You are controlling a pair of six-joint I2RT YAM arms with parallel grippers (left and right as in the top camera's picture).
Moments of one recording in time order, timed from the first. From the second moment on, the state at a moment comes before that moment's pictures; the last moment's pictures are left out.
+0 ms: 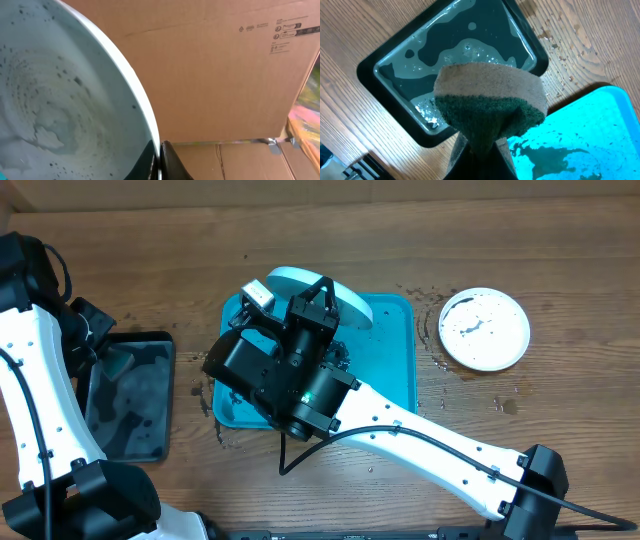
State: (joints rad) left arm 0.43 1.71 1.80 -1.47 -0.06 -0.57; right arm 1.09 1.85 1.79 -0.81 1.37 -0.48
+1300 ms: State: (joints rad) left arm 0.43 1.71 1.80 -1.46 -0.05 -0.57; right arm -0.39 1.86 1.47 -0.98 -0.22 0.16
